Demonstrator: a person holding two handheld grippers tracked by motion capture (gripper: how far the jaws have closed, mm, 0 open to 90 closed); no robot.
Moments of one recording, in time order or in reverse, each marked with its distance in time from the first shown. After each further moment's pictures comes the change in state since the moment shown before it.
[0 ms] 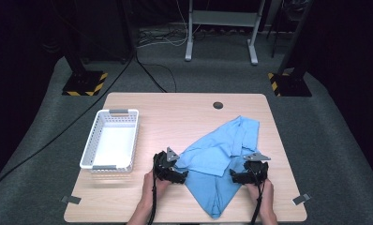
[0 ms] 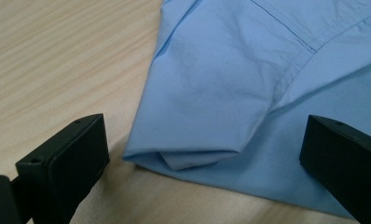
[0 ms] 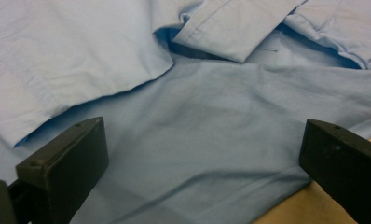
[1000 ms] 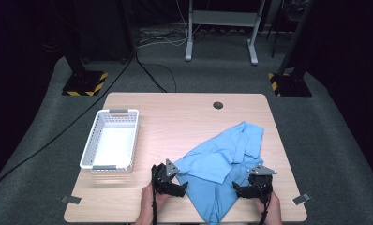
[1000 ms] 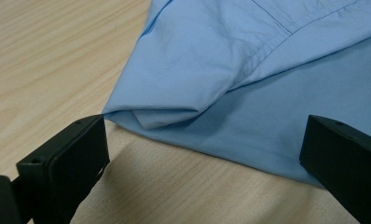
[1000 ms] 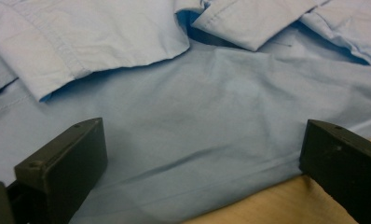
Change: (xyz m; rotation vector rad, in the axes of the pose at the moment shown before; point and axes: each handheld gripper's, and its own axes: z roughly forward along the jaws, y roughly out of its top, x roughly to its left) left arm -0.032 -0.022 -0.023 -0.017 0.049 0.019; right arm 0.006 -0.030 -0.028 -0.018 0.060 -0.066
